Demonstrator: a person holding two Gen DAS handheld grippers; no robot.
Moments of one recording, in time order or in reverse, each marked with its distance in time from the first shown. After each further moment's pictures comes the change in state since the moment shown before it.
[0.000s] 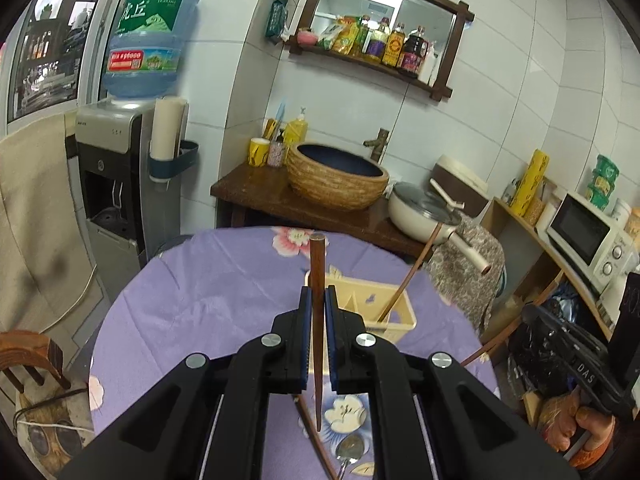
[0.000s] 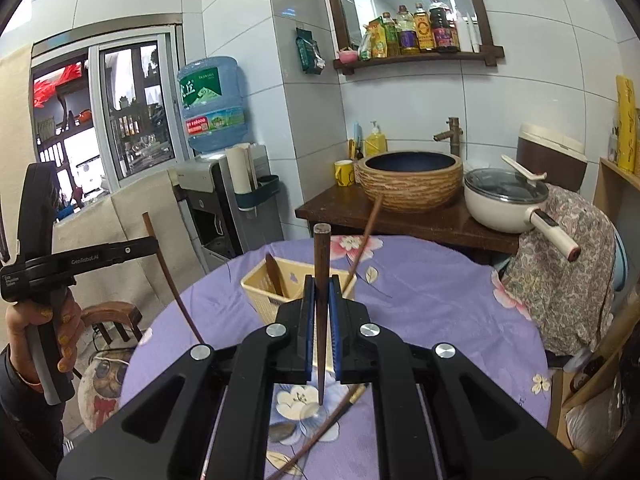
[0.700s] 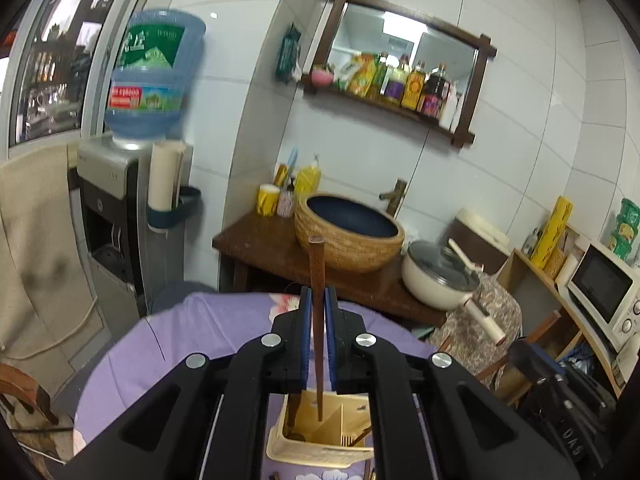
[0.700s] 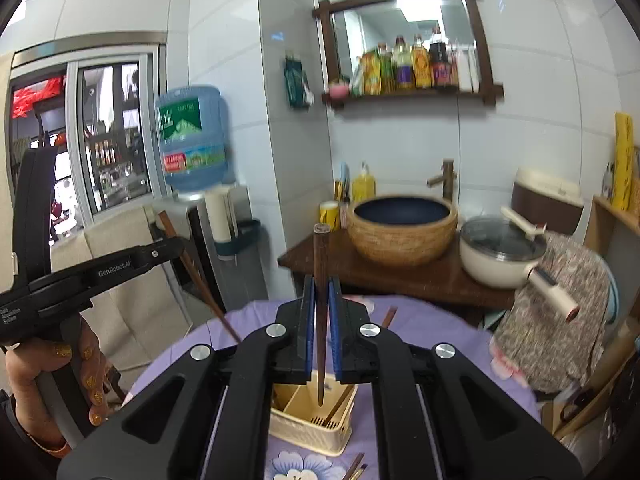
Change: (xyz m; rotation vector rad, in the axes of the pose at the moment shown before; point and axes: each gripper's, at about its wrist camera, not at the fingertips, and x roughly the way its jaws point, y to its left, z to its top) left arm 0.063 -0.029 0.070 -0.050 -0.112 0.076; right arm 0.065 0.019 0.085 -0.004 -0.073 -0.086
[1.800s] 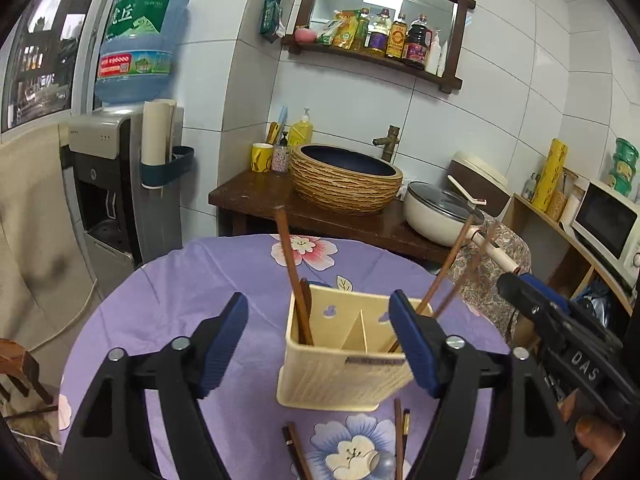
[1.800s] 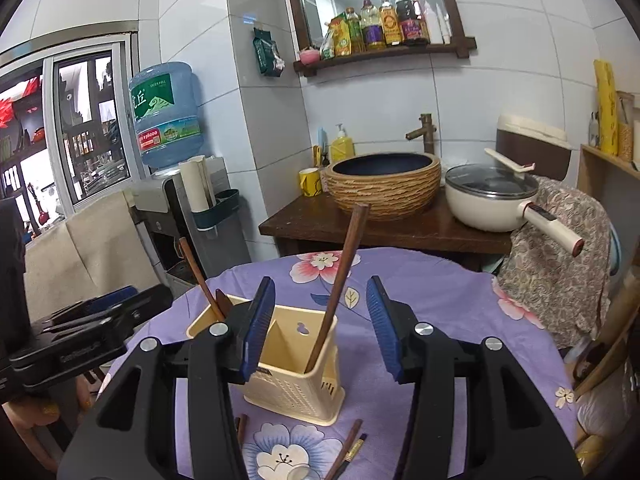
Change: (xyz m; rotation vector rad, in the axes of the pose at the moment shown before) left arm 0.003 0.011 -0.101 0.096 0.069 0.002; right arm 0.021 -0.025 -0.088 0.073 0.023 -0.061
